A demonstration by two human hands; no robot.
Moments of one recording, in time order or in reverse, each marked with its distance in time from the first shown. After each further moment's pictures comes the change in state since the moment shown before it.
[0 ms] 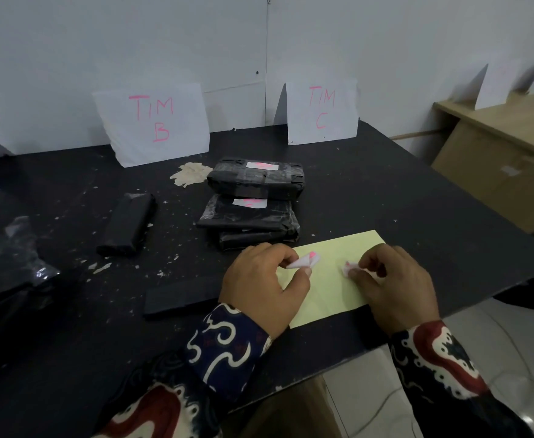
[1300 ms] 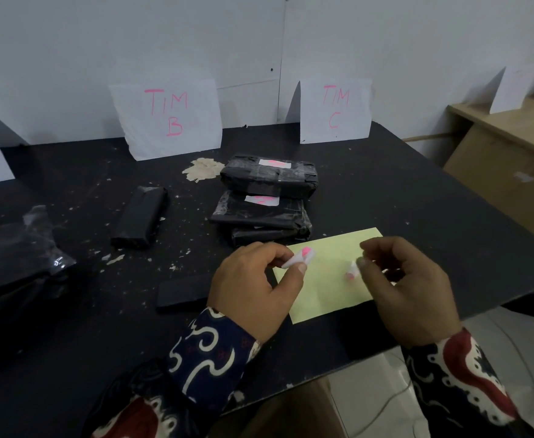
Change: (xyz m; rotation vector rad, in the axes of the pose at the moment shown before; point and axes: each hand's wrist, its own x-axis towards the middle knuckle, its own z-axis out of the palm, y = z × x) left_hand -0.008 -0.002 -0.028 -0.117 0.050 -0.063; right_hand -0.017 -0.033 -0.015 0.320 0.082 -0.119
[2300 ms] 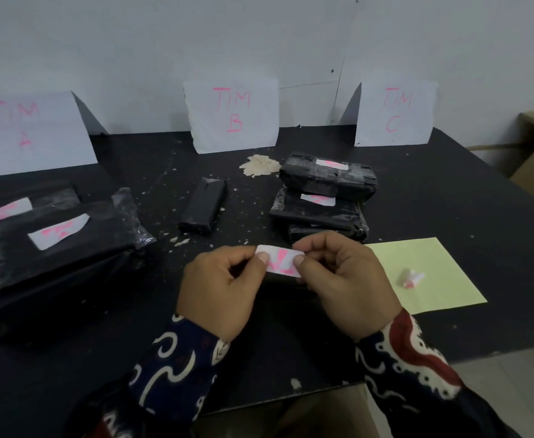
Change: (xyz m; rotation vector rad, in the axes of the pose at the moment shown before) left_hand -0.026 -0.026 -0.087 -0.077 0.096 -0.361; right_hand -0.008 -0.083 0.090 0.478 -0.437 0.038
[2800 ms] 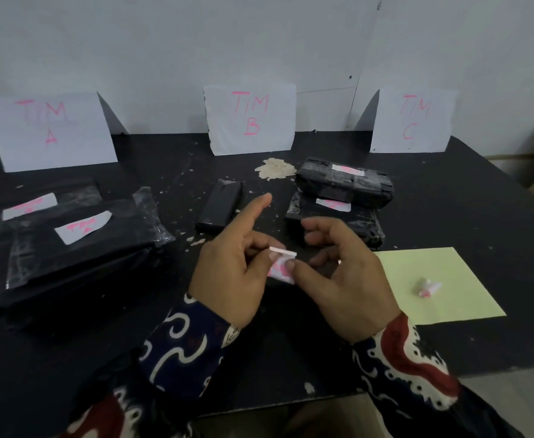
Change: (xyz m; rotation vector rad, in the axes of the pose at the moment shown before) left_hand 0.015 0.002 -0.013 -0.080 -0.065 0.201; right_hand 0.004 -0.007 0.016 -0.265 0.062 -0.172
